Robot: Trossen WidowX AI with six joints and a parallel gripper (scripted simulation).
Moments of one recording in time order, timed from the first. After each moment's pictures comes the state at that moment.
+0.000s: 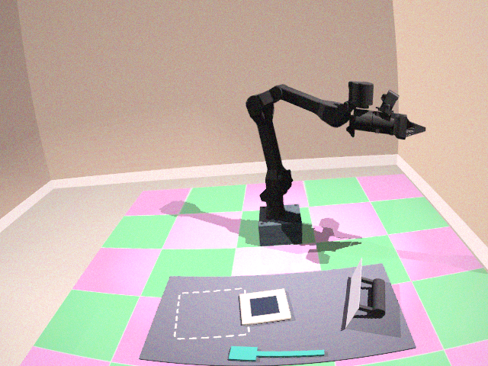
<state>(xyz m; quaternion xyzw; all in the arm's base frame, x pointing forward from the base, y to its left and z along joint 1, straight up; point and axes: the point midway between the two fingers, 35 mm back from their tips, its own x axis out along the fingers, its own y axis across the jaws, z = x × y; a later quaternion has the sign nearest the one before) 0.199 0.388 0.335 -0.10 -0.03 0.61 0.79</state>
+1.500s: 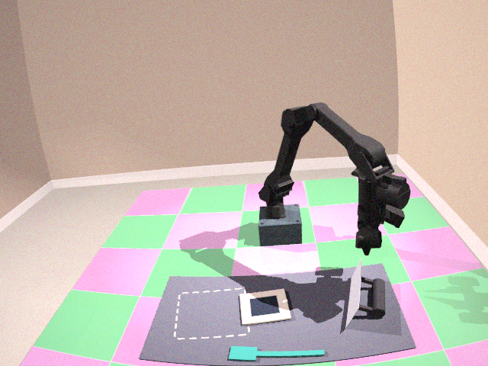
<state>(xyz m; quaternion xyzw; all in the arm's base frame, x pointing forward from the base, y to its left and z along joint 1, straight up) 0.329 0.227 0.086 -0.42 0.53 0.43 0.59</state>
